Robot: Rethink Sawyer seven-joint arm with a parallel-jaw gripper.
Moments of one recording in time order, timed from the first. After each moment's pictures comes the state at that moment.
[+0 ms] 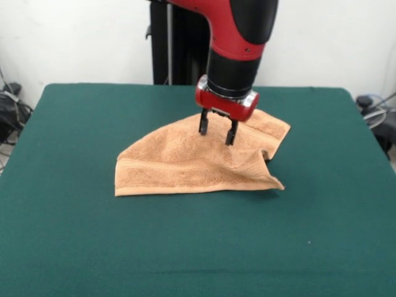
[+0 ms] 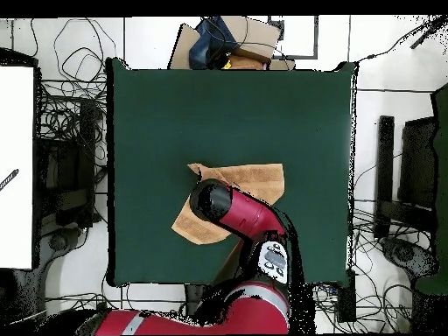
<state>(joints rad) -0.06 -0.49 -0.21 1.82 0.34 0.29 1.67</state>
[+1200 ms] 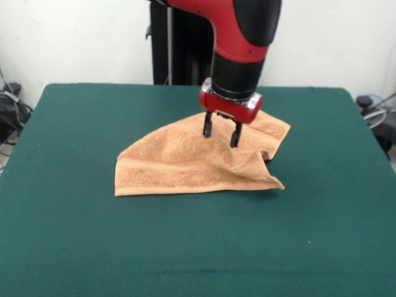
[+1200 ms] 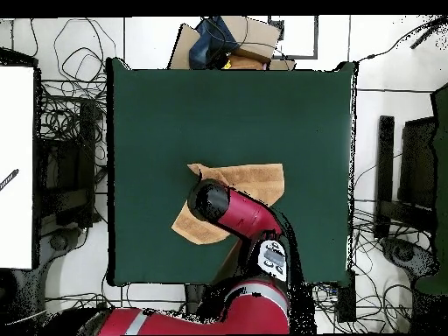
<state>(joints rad) -0.06 -0.49 -0.18 1.83 0.34 0.27 1.67</state>
